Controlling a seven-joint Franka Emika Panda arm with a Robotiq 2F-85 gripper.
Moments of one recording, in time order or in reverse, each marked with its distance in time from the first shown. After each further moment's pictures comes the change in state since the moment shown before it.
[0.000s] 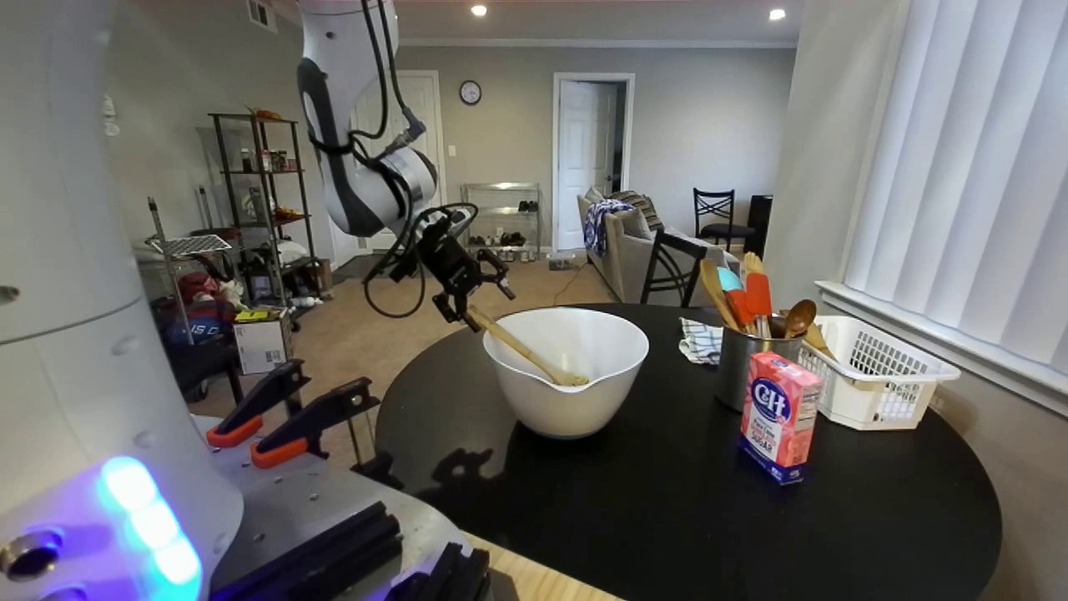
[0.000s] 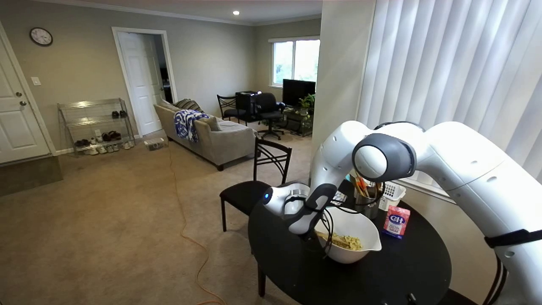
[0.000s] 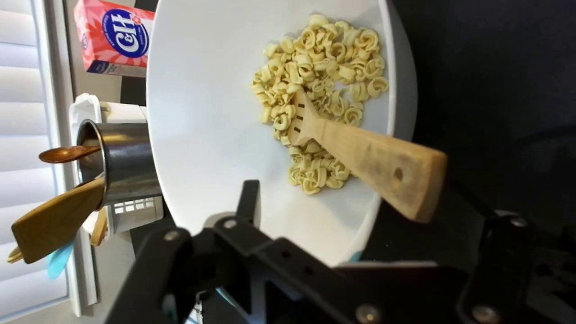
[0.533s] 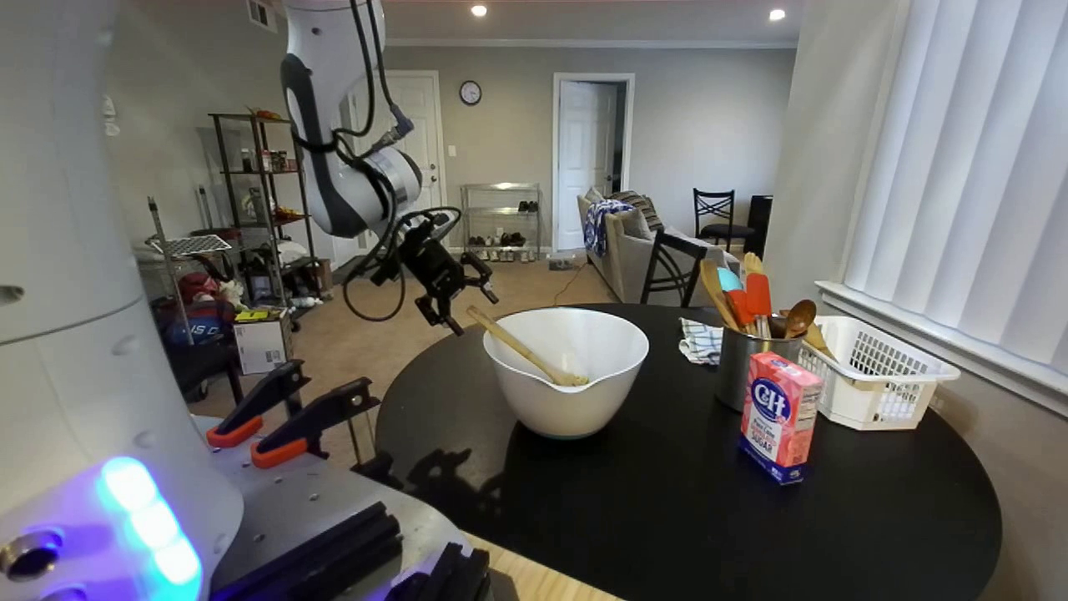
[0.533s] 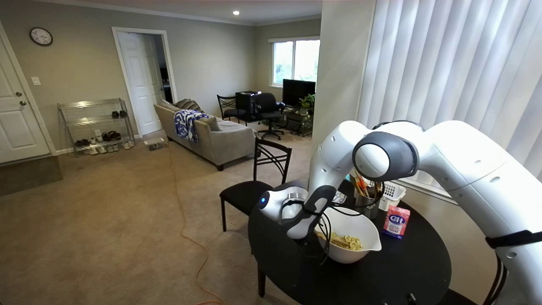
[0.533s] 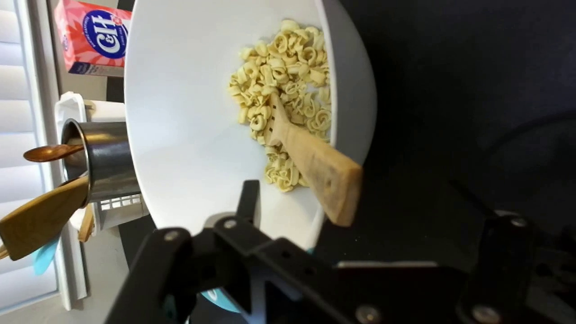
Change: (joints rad) arm 0.023 -0.019 0.024 -0.043 -0.004 0.018 0.046
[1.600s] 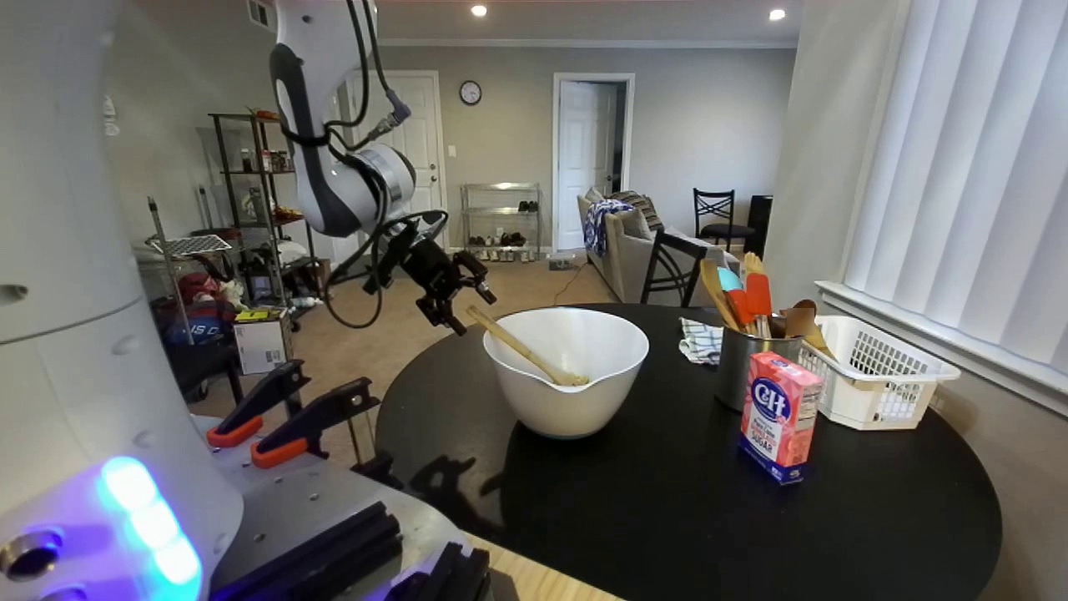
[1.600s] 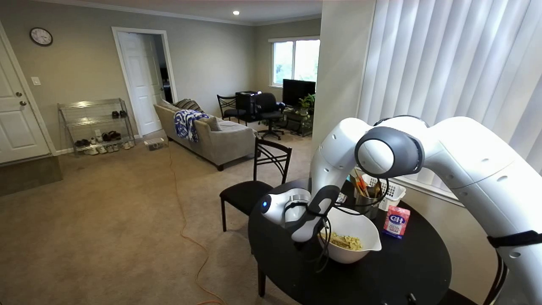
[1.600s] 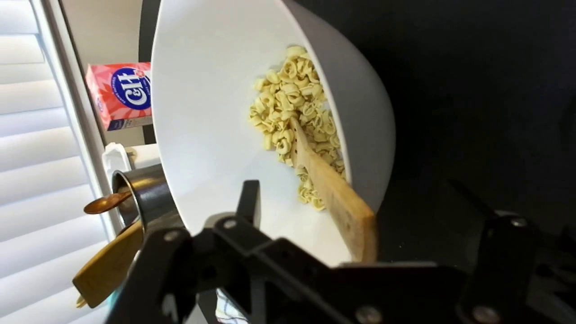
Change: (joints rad) arm 0.020 -0.043 -0.014 -0.079 -0.028 -0.010 0.258
